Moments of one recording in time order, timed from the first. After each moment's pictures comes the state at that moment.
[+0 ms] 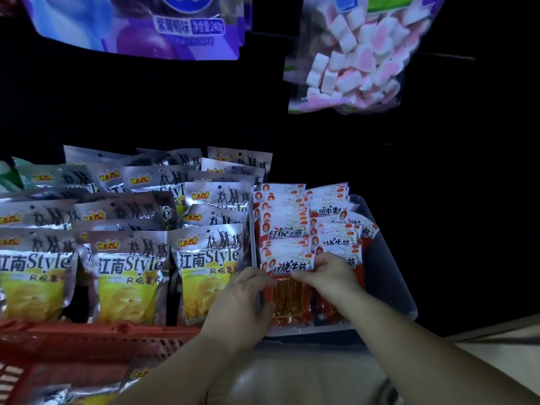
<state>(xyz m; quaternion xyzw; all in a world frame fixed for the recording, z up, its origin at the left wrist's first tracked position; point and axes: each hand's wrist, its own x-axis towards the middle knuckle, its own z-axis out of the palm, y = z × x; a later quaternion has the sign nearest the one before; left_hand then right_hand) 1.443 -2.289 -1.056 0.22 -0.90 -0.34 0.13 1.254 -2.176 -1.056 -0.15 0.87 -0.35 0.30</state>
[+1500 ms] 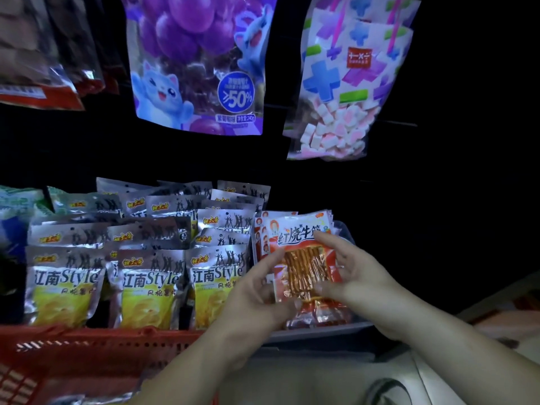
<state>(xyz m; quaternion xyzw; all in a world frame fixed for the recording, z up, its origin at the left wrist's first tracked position) 1.479 -2.252 -0.914 0.21 -0.58 -0.78 0.11 1.329 -2.121 -0.875 -0.28 0.75 -0.49 0.34</state>
